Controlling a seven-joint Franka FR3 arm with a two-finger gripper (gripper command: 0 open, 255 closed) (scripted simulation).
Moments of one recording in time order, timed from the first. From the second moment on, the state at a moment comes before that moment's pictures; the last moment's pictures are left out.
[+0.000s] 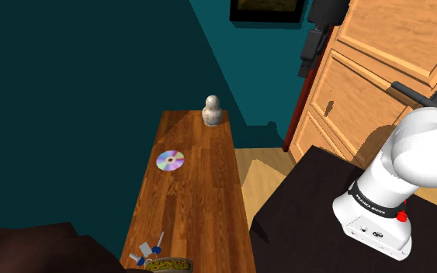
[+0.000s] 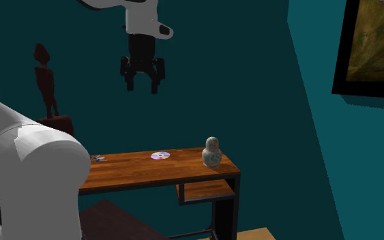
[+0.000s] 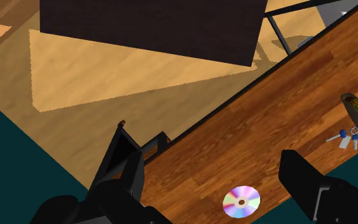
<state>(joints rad) 0.02 -0.81 0.05 -2.38 0.12 1.57 -0.11</state>
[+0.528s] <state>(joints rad) 0.00 -0.64 0.05 -2.38 0.11 1.76 -0.13</state>
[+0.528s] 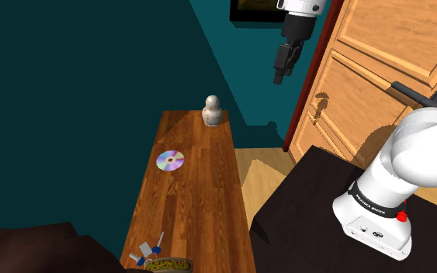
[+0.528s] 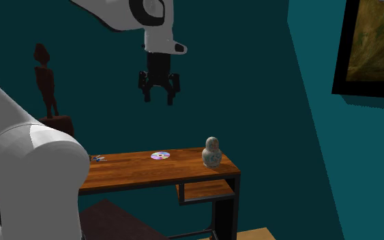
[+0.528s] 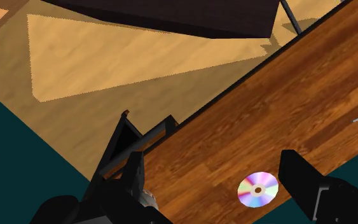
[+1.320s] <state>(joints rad) -0.02 -0.19 0.05 -2.20 0.08 2.06 -0.14</state>
